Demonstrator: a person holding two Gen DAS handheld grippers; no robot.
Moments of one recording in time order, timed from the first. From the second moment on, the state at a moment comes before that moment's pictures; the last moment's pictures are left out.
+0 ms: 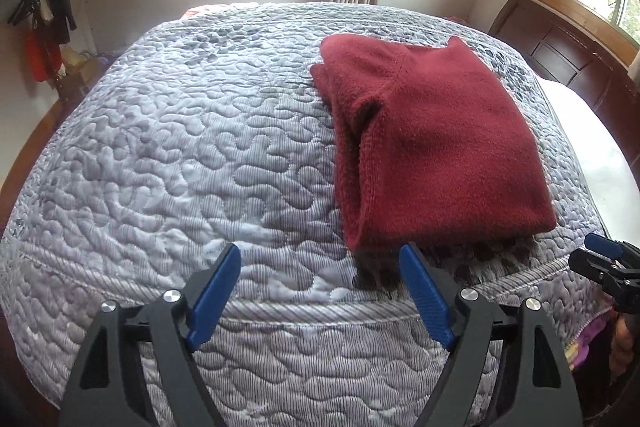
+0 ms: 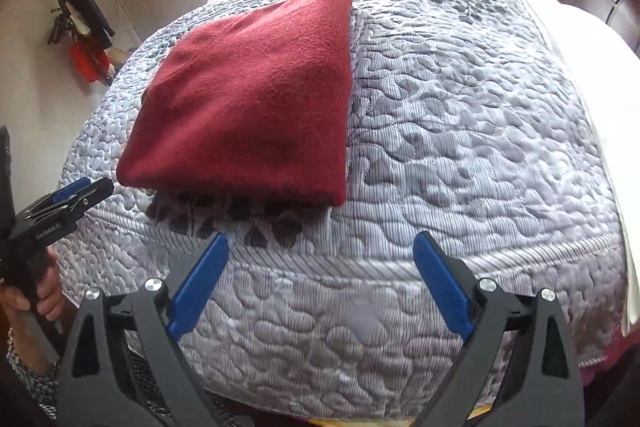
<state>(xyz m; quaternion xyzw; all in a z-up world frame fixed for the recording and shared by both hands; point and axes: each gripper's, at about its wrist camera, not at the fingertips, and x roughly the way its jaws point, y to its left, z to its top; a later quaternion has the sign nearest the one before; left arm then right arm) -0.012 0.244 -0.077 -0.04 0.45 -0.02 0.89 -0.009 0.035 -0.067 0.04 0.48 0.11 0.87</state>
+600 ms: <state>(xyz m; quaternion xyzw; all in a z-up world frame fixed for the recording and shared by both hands) -0.065 0.239 -0.051 -0.03 0.43 0.01 0.90 -0.062 0.064 -0.034 0.01 0.44 0.11 0.89</state>
